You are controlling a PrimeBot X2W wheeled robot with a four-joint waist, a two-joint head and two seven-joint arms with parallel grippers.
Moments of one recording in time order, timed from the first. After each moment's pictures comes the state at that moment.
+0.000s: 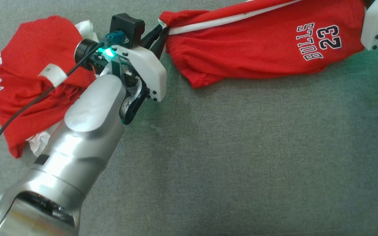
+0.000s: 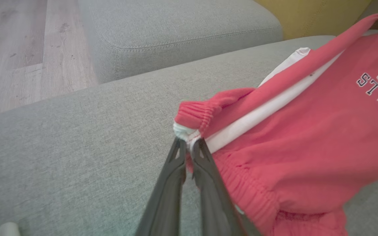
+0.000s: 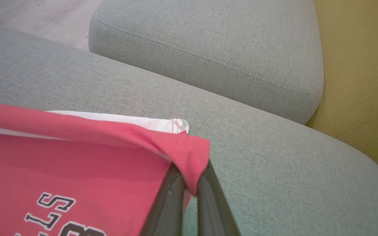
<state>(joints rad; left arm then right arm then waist) -0.98 0.12 -0.73 0.74 -0.58 -0.05 0.14 -1.17 -0.57 0.87 0.84 0.71 0.13 0.21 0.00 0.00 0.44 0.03</state>
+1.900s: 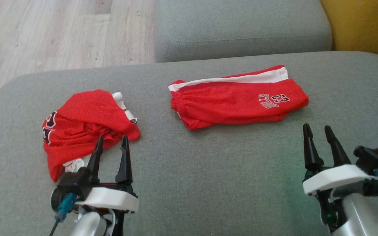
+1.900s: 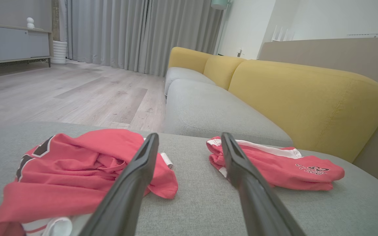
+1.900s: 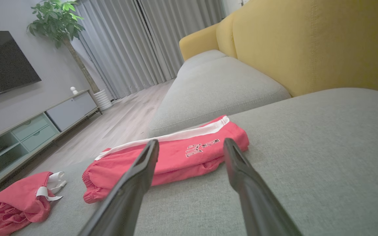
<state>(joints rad) -0.15 0.17 -0.40 0.28 -0.52 0.12 -0.25 -0.15 -0.12 0.09 0.44 0.45 0.13 -0.20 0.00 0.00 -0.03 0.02</state>
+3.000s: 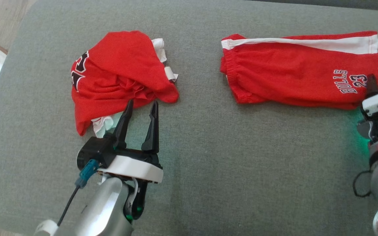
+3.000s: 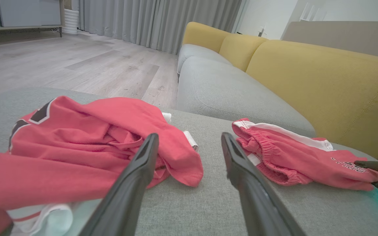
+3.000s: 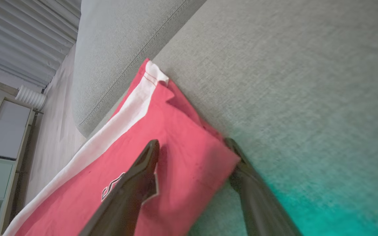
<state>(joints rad) -0.33 0.05 -0.42 0.35 -0.46 0.00 -0.25 -0.82 -0.18 -0.59 1.18 0.34 0.13 0.07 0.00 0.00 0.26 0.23</state>
